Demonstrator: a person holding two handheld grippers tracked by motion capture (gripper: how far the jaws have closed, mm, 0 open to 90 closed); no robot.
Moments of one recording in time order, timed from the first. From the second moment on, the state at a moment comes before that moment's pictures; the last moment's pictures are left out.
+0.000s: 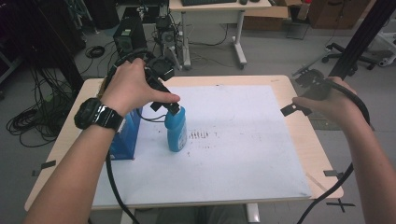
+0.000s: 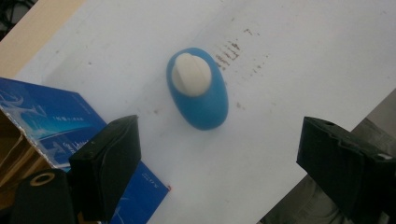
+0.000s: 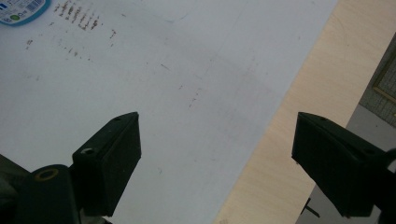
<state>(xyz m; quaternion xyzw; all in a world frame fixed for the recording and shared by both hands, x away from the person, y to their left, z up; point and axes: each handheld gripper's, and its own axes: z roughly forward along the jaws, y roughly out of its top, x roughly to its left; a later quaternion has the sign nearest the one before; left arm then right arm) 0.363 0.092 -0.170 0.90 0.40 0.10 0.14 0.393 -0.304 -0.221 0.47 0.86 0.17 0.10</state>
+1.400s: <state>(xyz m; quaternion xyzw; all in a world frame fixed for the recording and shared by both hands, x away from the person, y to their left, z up) 0.394 0.069 -0.196 0.87 0.47 0.11 0.11 0.395 -0.309 -0.230 0.47 0.86 0.17 0.10</state>
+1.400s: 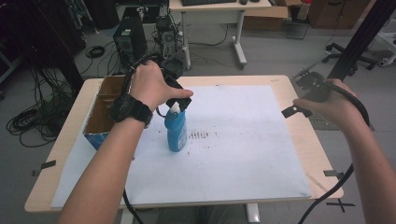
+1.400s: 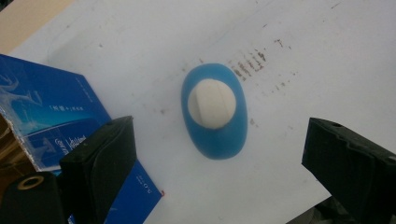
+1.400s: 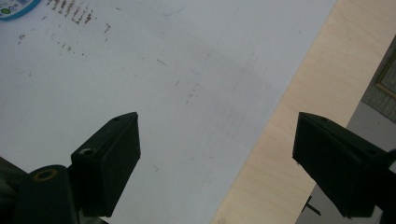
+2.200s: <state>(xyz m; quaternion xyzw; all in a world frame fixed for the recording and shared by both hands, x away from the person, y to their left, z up) 0.409 0.061 -0.218 0.85 0.51 0.11 0.09 0.397 -0.312 -0.237 0.47 0.86 0.17 0.09</state>
